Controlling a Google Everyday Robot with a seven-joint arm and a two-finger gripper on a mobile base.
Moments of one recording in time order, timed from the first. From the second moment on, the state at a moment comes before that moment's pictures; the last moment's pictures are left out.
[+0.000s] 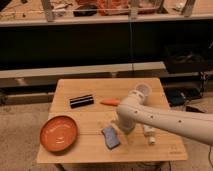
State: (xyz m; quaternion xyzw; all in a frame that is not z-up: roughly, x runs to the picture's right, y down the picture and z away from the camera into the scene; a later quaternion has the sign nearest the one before) arm 0.082 0.240 0.752 -0.31 -0.14 -0.28 0.90
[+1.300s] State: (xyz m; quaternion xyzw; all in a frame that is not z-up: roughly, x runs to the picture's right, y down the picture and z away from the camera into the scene) arm 0.058 0.263 0.756 -0.32 -0.18 -0.40 0.84
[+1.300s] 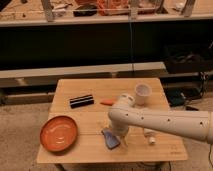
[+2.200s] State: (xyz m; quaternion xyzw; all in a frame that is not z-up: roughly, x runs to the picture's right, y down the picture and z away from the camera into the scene) arm 0.042 0.277 0.766 -0.32 -0.20 -0.43 0.82
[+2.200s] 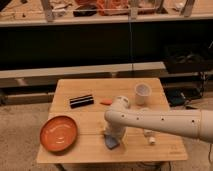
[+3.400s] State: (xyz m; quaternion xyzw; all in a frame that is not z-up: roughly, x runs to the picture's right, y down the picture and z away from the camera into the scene) arm 0.031 0.282 0.776 -0.32 -0.21 -0.45 0.81
